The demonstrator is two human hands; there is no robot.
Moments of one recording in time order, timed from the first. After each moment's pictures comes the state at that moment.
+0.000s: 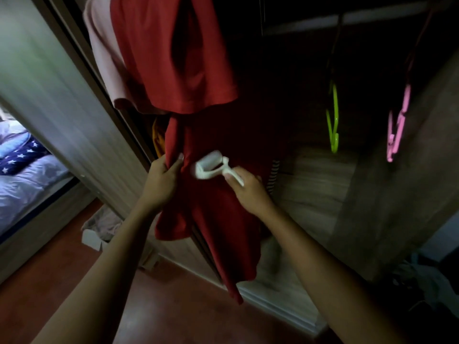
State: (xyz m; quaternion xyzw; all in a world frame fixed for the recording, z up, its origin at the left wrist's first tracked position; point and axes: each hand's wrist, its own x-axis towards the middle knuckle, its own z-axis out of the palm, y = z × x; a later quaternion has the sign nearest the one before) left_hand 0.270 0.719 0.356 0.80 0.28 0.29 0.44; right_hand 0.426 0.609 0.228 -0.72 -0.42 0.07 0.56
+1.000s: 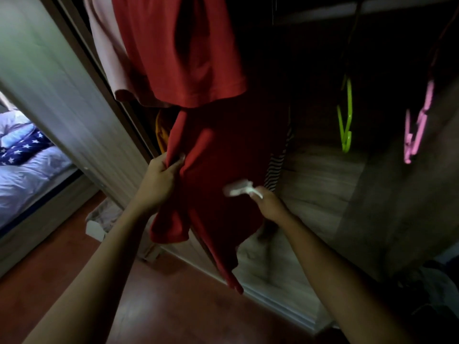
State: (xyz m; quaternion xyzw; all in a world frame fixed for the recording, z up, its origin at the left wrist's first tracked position) left_hand 0.261 0.721 0.357 0.79 0.29 0.25 0.47; right_hand 0.471 0.606 0.139 -0.78 -0.35 0.21 0.48
